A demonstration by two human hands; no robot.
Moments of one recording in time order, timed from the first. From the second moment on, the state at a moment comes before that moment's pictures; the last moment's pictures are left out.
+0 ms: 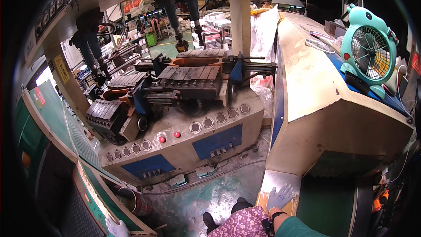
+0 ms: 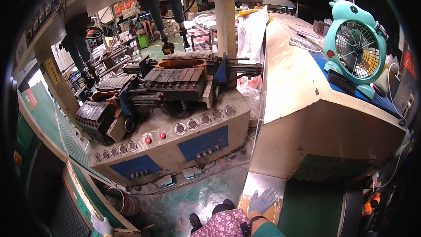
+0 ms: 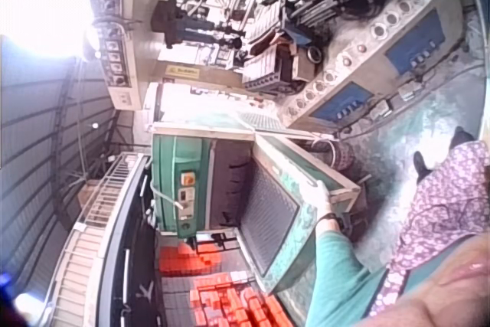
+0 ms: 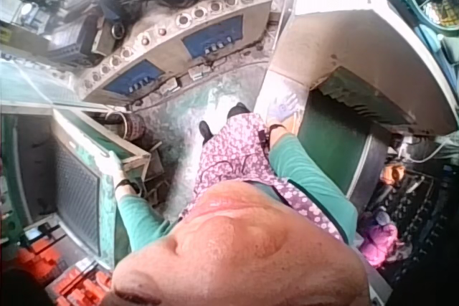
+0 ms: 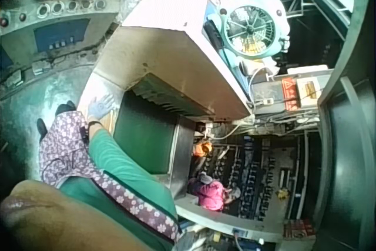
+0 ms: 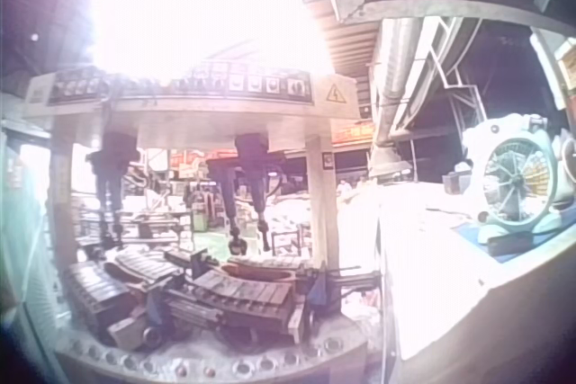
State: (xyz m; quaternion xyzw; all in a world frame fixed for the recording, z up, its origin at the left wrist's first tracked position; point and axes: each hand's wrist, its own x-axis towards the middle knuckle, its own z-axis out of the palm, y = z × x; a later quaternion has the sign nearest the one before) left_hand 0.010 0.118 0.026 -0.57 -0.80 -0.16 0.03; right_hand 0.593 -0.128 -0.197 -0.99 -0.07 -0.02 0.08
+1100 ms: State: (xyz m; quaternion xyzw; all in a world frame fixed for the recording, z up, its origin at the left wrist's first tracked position) left_hand 0.003 0.110 0.022 -0.59 -0.79 -0.19 0.03; right_hand 0.591 -0.127 -0.207 -0.99 -0.08 -0.05 0.10
